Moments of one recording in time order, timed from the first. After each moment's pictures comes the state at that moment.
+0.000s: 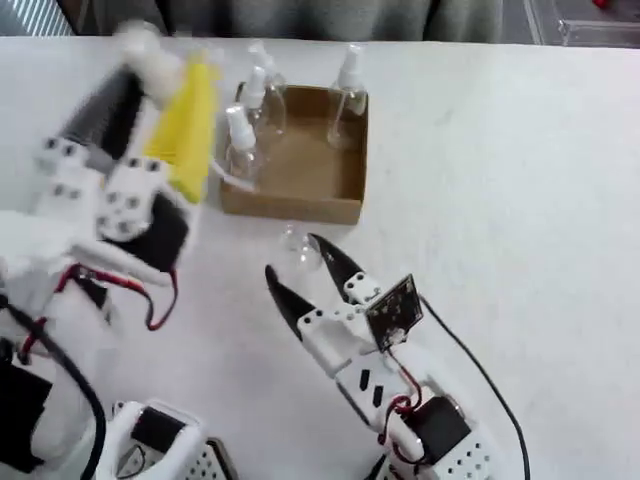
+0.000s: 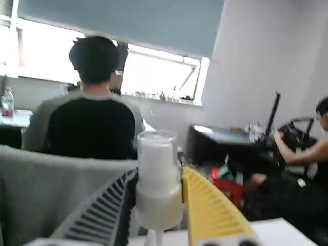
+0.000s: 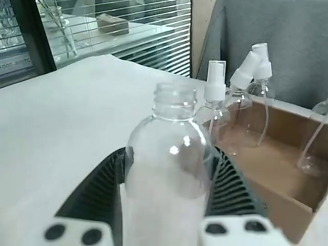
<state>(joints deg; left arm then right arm) 18.2 -53.4 4.4 52.6 10.9 -41.9 -102.8 91.0 24.5 -0.7</state>
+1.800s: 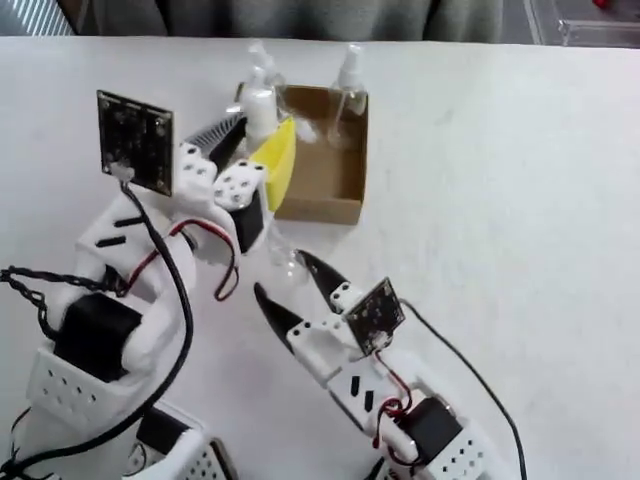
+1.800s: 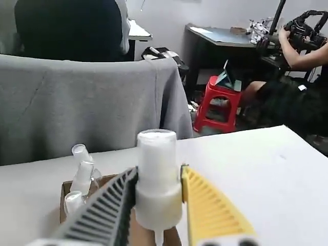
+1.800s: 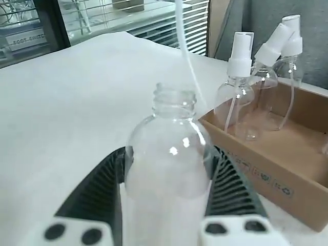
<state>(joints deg) 20.1 -49.7 21.1 48.9 10.2 -45.3 -102.8 94.3 24.9 -0.7</state>
